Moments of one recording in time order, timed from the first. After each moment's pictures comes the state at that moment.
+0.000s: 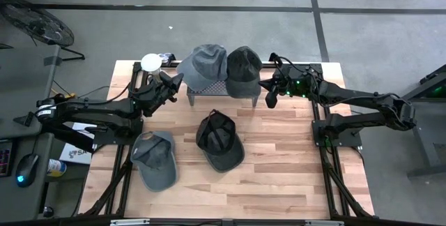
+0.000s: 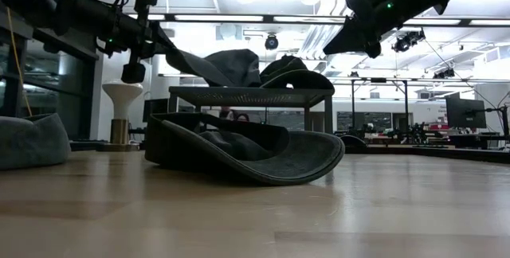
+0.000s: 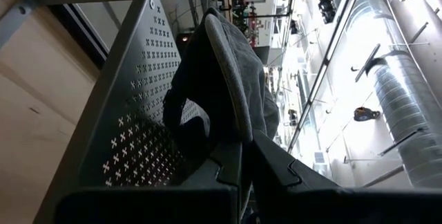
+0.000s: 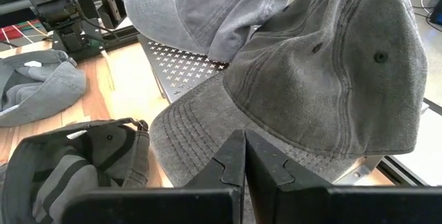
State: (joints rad) left arm 0.24 0.91 0.33 0.58 -0.68 -1.57; right arm -0.43 1.04 0.68 -0.03 0.00 0.12
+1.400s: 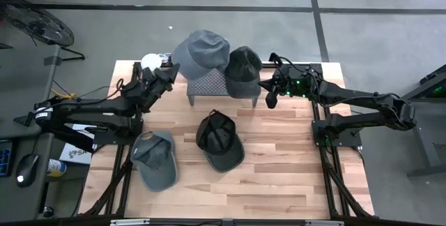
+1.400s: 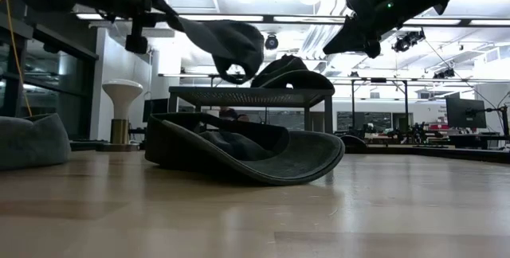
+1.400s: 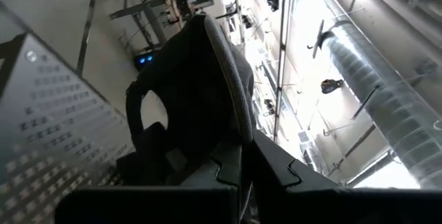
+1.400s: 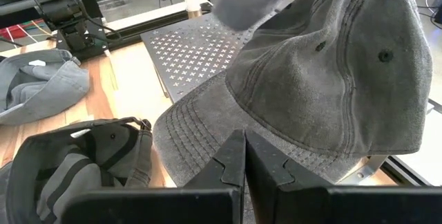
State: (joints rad) left arm 0.24 0.83 0.42 0.66 -0.67 -1.19; right arm -0.43 1.04 0.68 -0.03 -0.01 0.11
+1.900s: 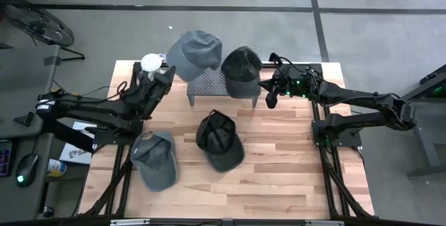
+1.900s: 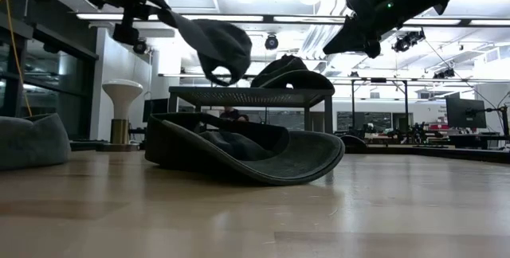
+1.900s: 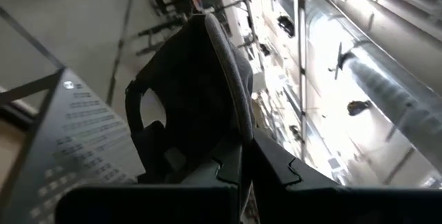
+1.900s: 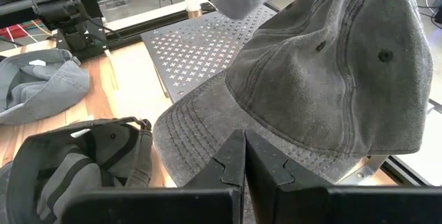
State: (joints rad) left arm 0.04 0.85 0.46 0.65 -1.03 -1.07; right arm -0.43 1.04 0.68 -0.03 -0.01 0.11
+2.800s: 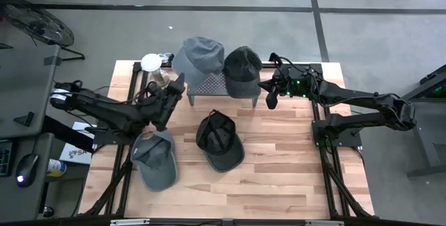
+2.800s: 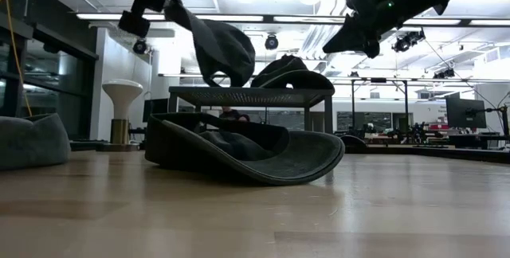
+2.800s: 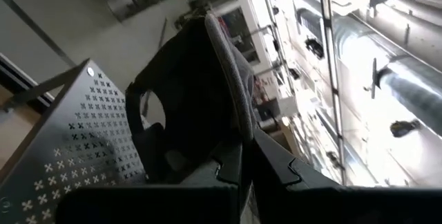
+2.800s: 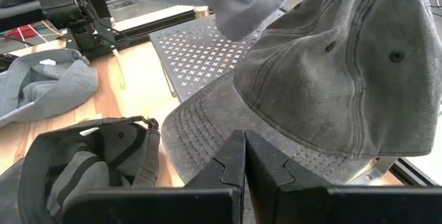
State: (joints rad) left arm -0.15 1.16 0.64 0.78 -1.38 -0.99; right arm -0.43 1.04 0.68 -0.03 -0.04 0.12
